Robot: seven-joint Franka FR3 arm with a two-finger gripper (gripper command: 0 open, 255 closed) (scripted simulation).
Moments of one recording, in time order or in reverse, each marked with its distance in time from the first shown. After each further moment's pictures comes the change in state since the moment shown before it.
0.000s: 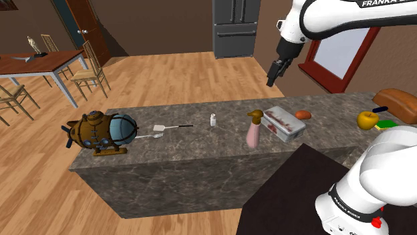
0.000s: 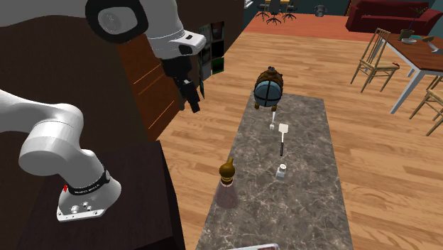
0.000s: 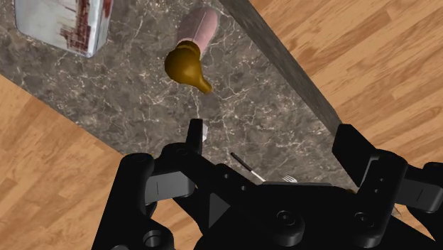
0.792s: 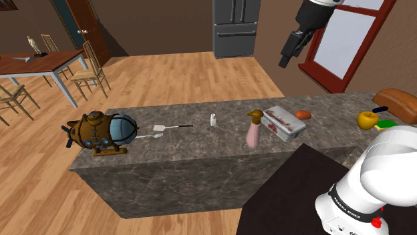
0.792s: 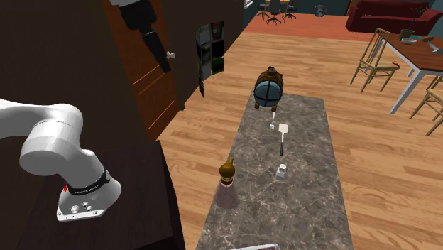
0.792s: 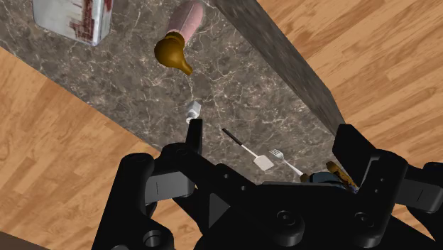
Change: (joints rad) arm 0.019 -0.180 0.111 0.145 0.034 -0.262 0.116
